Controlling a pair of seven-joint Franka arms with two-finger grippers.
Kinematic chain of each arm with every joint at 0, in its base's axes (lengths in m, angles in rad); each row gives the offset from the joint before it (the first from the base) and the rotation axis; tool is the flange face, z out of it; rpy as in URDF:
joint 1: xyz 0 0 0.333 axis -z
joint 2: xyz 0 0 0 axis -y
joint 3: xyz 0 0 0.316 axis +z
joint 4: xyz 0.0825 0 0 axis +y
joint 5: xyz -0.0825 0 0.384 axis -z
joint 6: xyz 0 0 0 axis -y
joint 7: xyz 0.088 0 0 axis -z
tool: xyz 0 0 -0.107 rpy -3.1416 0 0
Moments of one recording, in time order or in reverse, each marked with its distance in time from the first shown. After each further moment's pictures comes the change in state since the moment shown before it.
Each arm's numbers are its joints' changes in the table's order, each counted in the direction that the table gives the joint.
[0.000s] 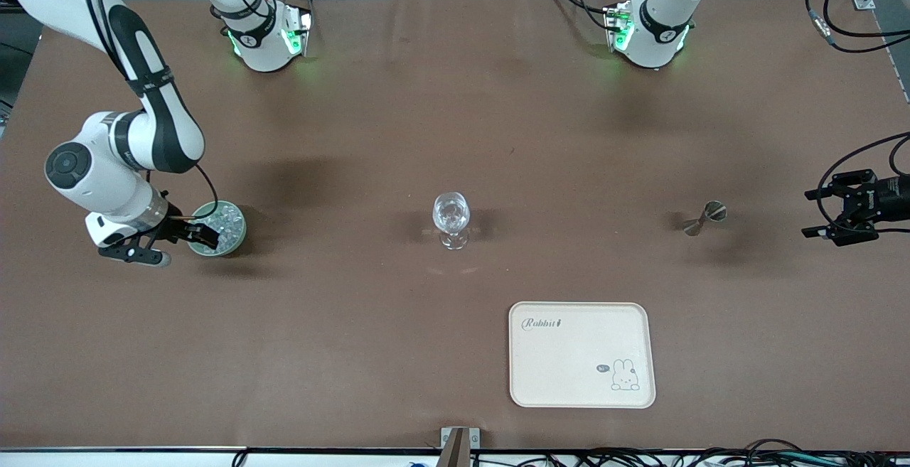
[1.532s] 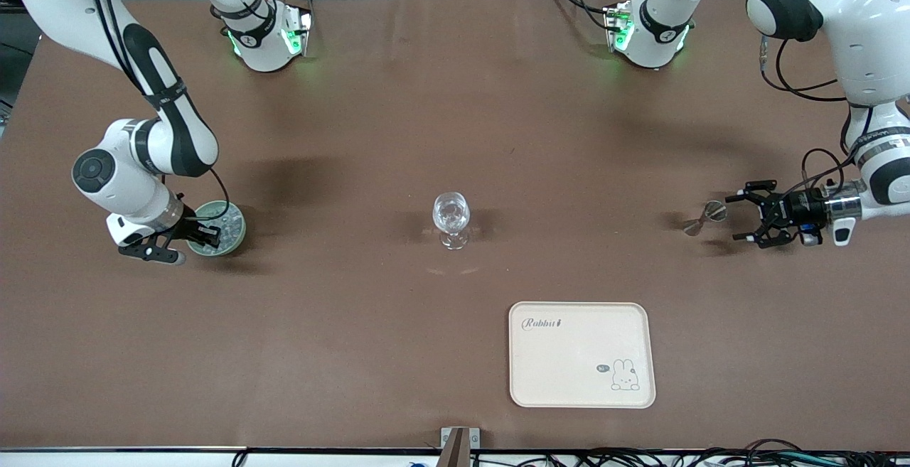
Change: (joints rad) left arm -0.019 -0.298 0.031 0.171 0.421 -0.194 0.080; right arm 0.001 -0.054 -0.003 0.043 0.000 0.089 0.008
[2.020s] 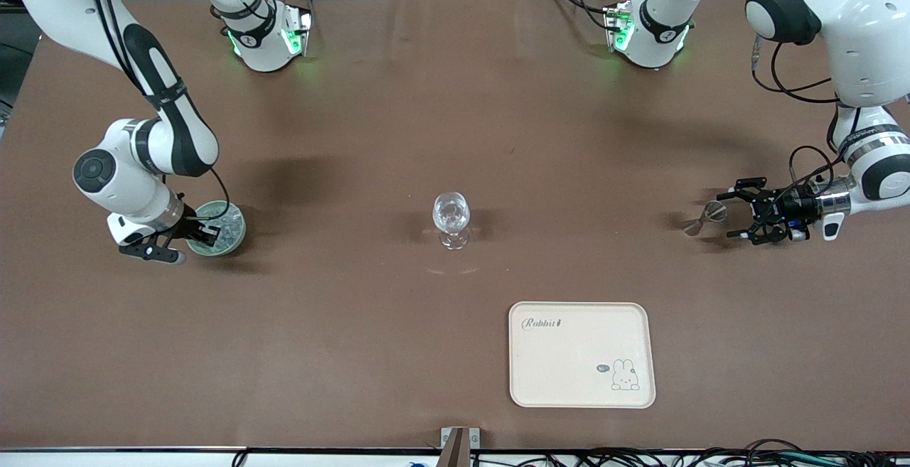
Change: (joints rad) left arm 0.008 -0.017 -0.002 0.020 0.091 -0.020 -0.042; right arm 0.000 0.000 0.000 0.002 0.000 -0.010 0.010
